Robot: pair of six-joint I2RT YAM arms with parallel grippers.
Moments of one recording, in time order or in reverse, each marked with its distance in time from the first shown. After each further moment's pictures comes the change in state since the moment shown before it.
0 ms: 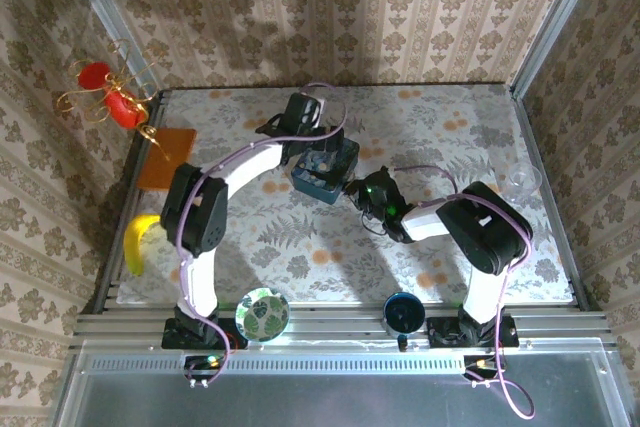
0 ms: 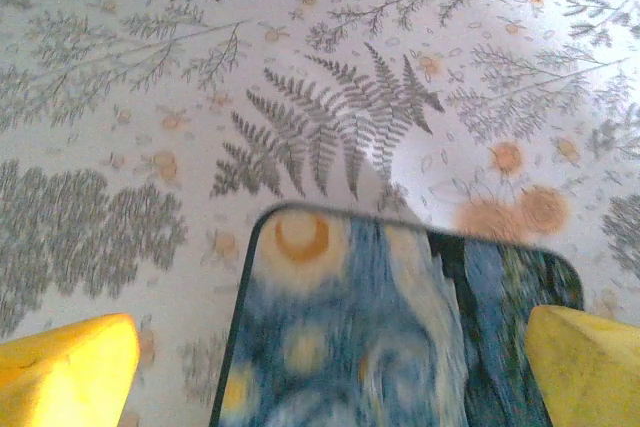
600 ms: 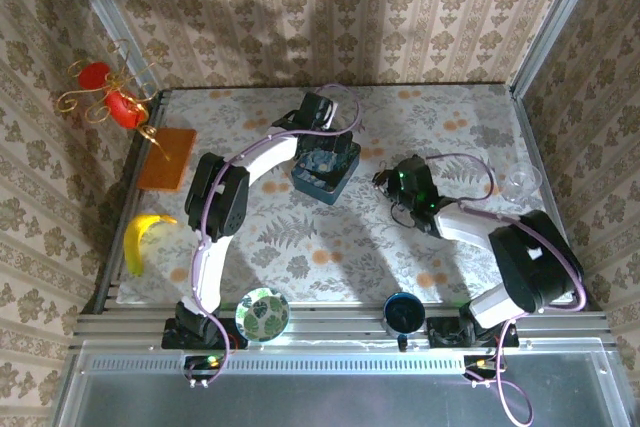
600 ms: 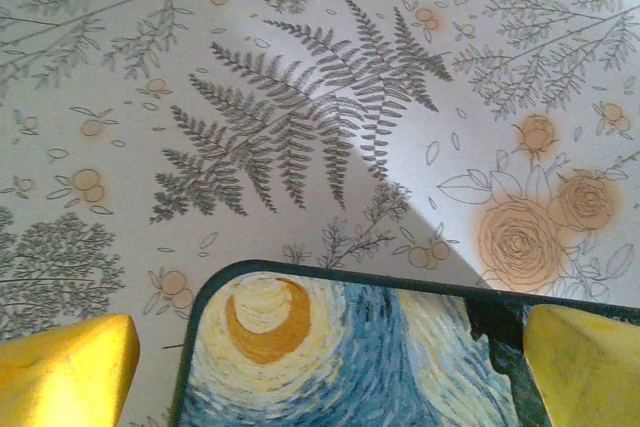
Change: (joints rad) left arm -0.010 0.161 0.150 -0.075 0.057 0.058; right arm -0.188 -0.333 -0.019 -0.397 -0.065 -0.187
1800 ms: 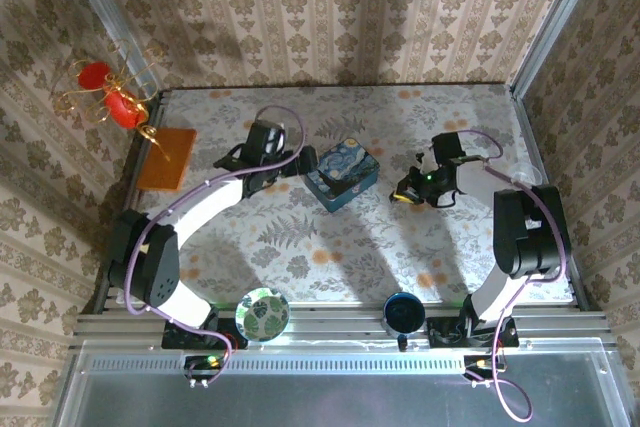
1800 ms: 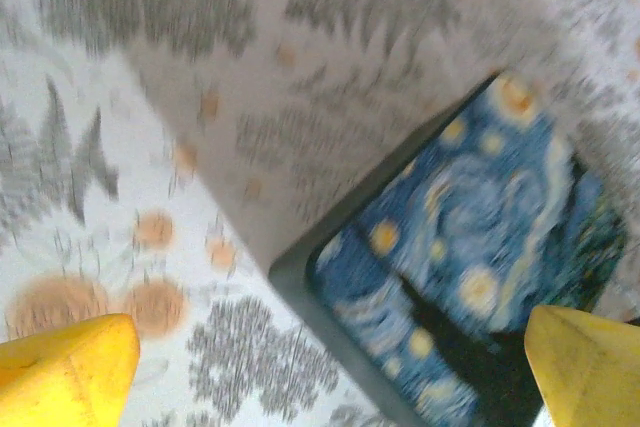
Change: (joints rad) left arm 0.055 -0.642 -0.682 0.086 0.041 -0.376; right arm -0.328 0.212 0.313 -0.705 -0.570 -0.632
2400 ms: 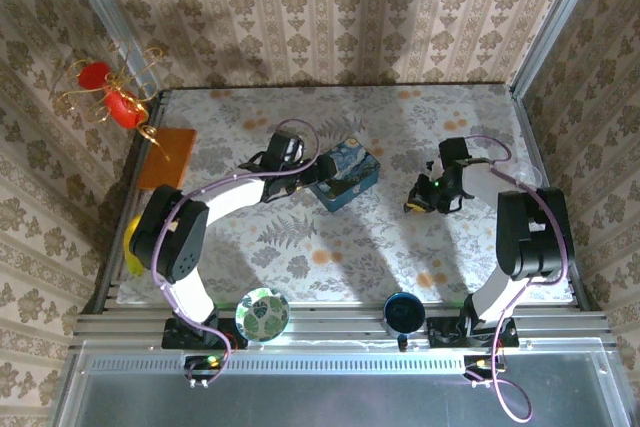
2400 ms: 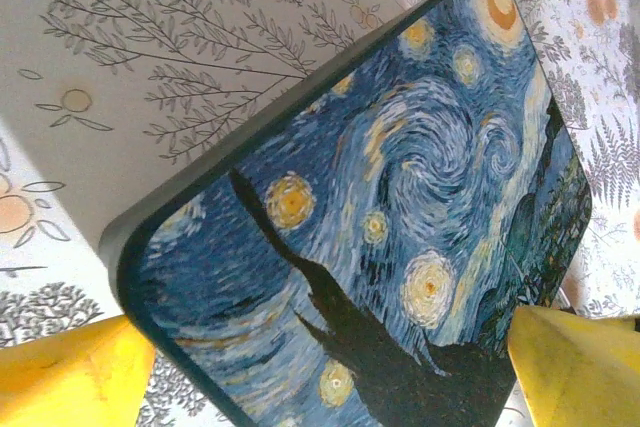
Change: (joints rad) left arm -0.050 0.198 0.014 0.190 0.185 -0.195; right arm -0.031 -0.037 -0.033 -0.103 0.129 -0.041
